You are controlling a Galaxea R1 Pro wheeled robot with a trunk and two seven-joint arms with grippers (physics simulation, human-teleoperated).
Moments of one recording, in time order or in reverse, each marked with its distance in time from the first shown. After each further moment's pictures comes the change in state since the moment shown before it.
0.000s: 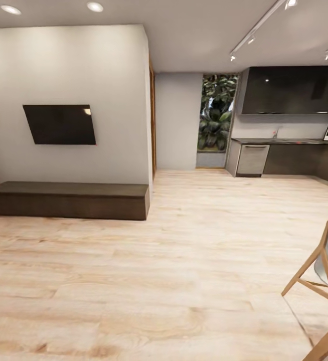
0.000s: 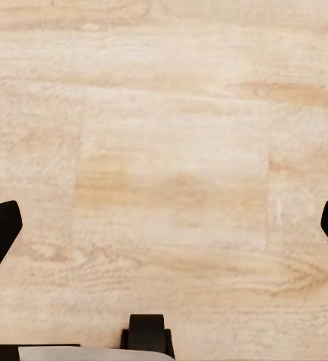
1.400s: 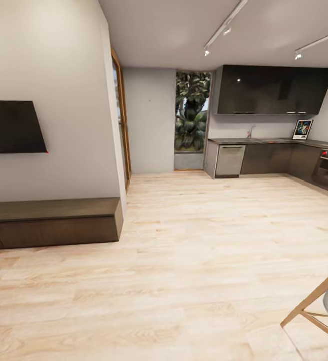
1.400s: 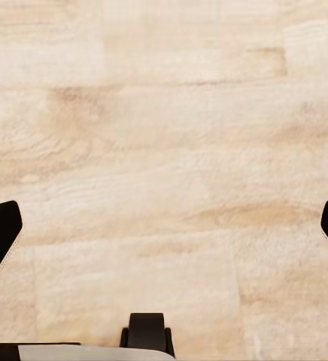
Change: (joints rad) left arm 0.000 0.000 0.000 0.000 0.000 0.000 0.001; right arm 0.000 0.000 0.000 0.004 0.000 -0.001 0.000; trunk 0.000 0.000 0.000
